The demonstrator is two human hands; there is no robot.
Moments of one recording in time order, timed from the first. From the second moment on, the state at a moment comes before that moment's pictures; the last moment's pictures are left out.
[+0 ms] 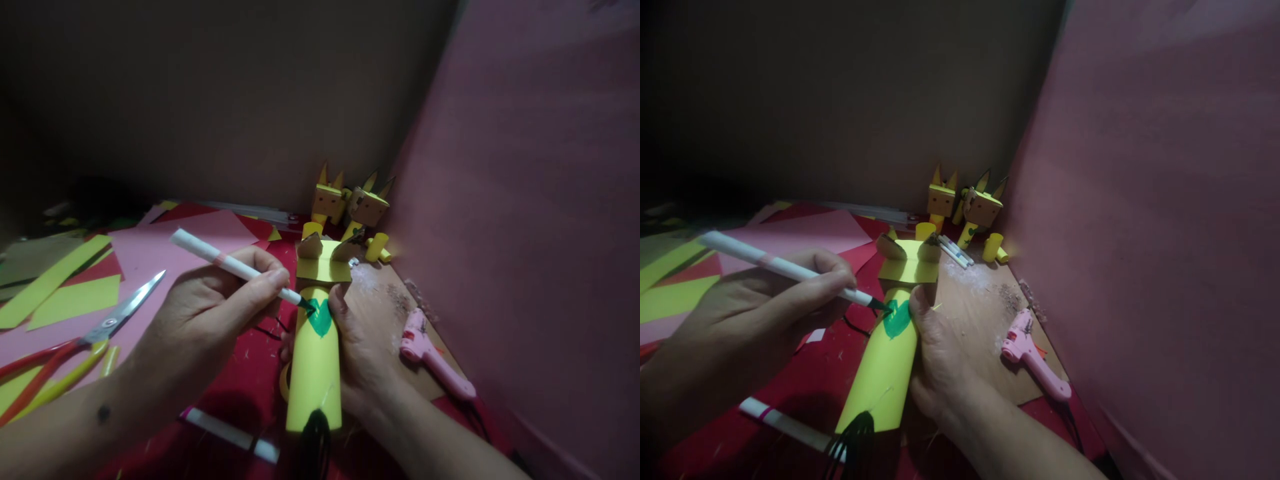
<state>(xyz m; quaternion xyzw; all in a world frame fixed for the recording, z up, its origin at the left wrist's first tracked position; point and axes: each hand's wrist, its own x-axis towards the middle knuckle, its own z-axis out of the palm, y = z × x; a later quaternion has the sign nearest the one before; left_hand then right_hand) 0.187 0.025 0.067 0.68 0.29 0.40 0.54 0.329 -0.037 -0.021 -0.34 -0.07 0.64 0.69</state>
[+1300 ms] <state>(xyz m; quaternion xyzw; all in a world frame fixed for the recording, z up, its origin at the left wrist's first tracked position) 0.184 0.027 0.065 0.70 0.29 0.41 0.51 0.329 -0.036 -0.025 -0.33 -0.07 0.64 0.69</state>
